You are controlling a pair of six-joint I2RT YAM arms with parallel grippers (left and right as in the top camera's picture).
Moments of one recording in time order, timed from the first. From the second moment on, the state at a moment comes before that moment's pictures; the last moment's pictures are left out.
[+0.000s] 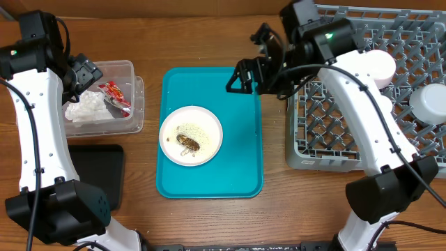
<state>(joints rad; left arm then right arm) 0.27 1.79 1.87 -1.30 -0.17 -0.55 0.36 1.91 2.03 -1.35 -0.67 0.16</state>
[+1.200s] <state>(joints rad) 0.27 1.79 1.87 -1.30 -0.17 -0.55 0.37 1.91 2.03 -1.35 -0.60 0.20</state>
